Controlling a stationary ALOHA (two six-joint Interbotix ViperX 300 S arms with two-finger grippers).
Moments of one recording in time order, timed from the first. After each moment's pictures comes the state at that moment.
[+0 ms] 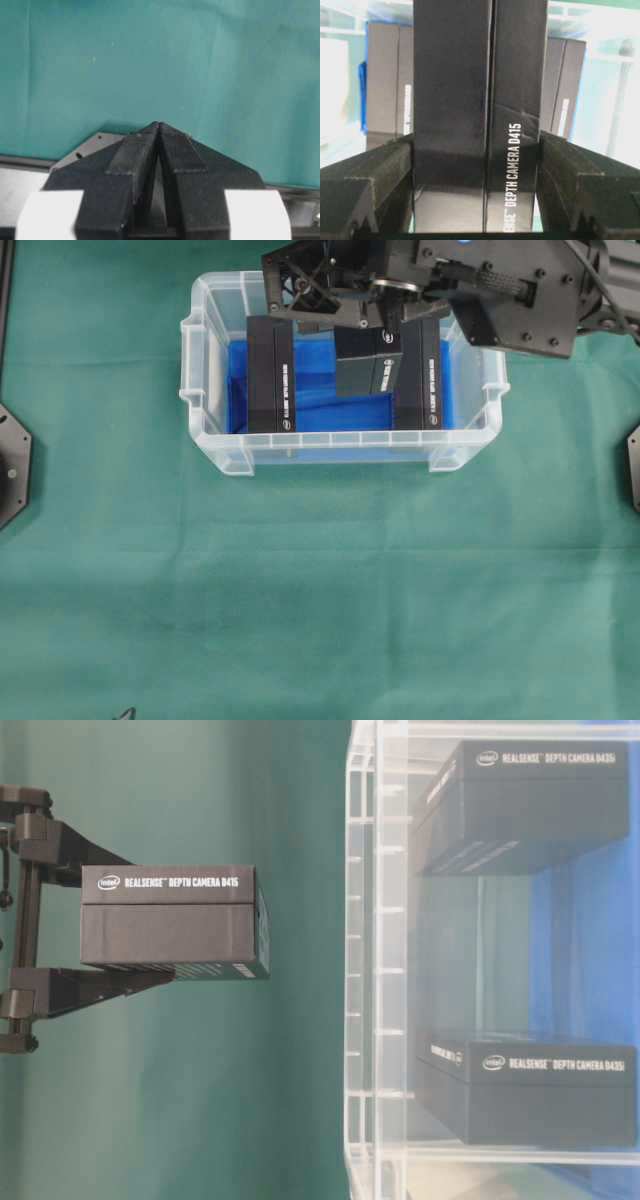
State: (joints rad) left arm -0.08 -0.80 0.41 0.02 1.53 -0.25; right arm -0.08 0.28 -0.60 -0.36 1.73 1.46
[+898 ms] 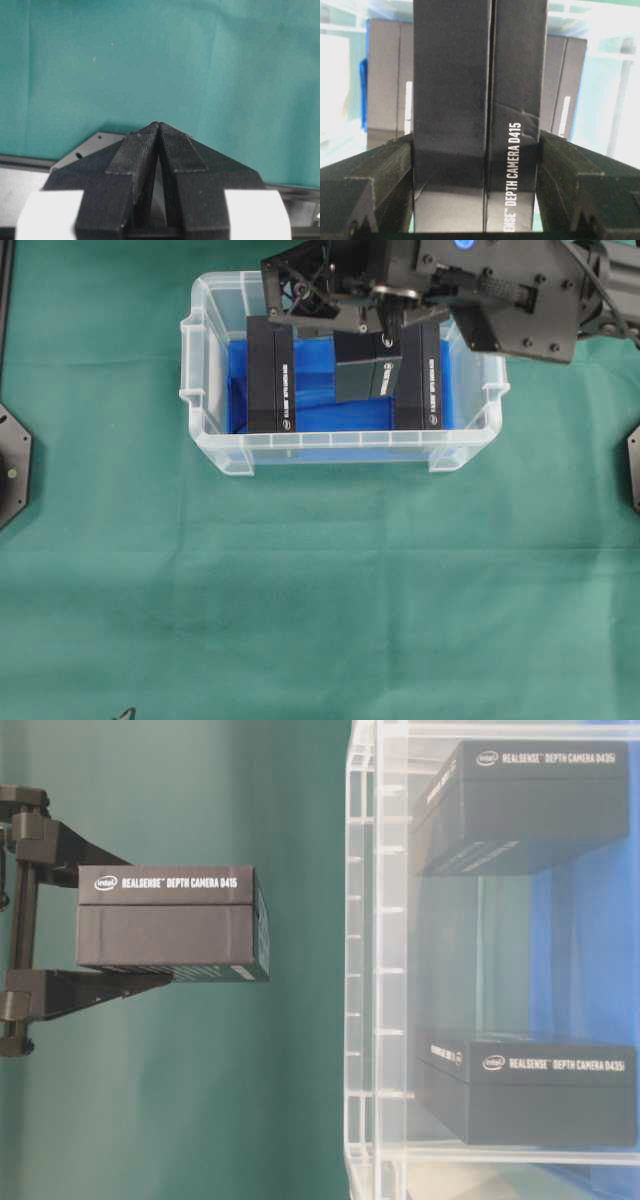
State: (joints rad) left arm -0.08 -0.80 0.41 0.02 1.53 -0.25; right arm -0.06 0.28 -0.60 -0.36 1.73 1.48
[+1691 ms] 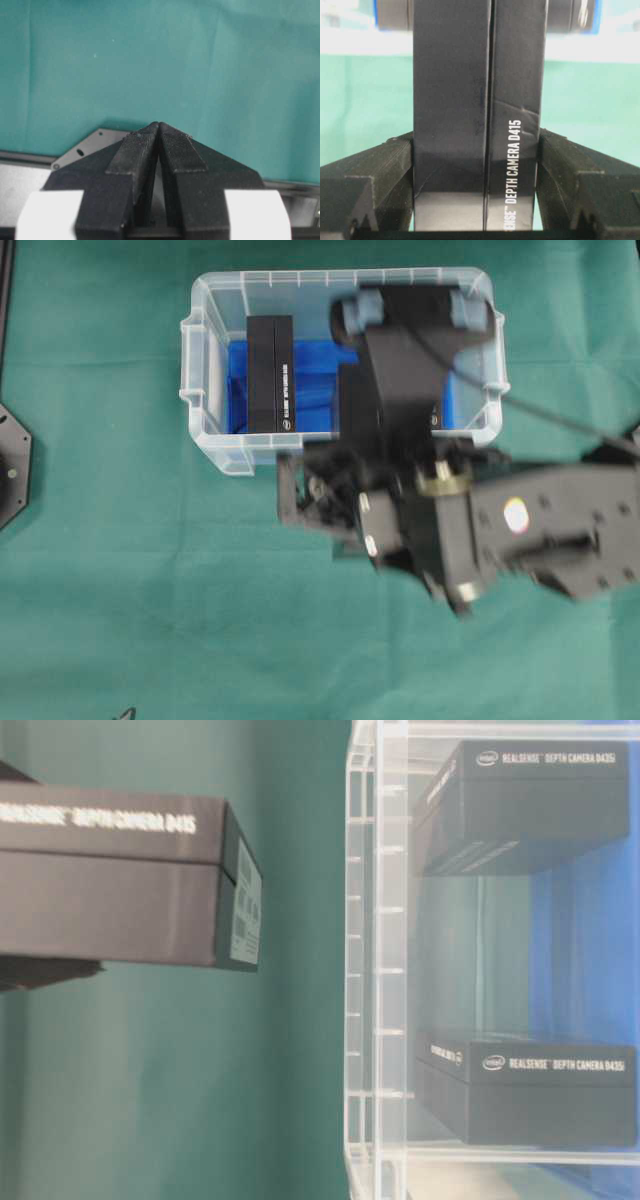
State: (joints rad) left arm -0.08 -0.80 0.41 0.02 1.54 -0.25; right arm 0.29 0.28 -0.60 -0.39 1.81 1.90
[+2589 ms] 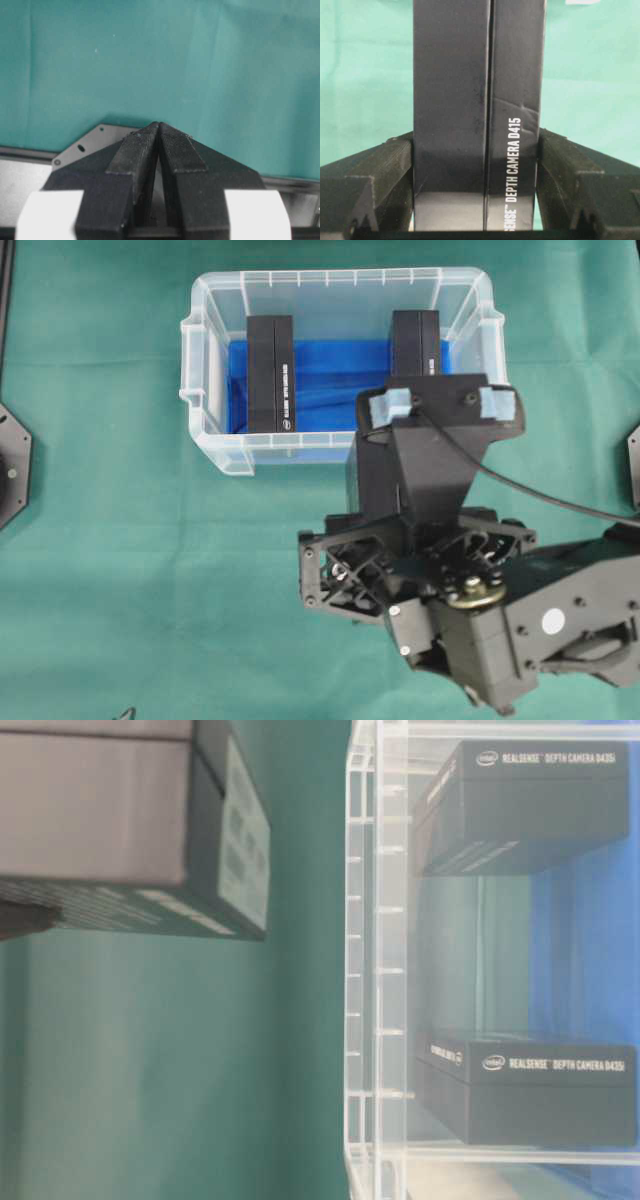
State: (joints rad) left arm -0.08 -0.80 0.41 0.02 1.55 -0.25; right arm 0.38 0.29 -0.61 -0.37 1.84 1.97
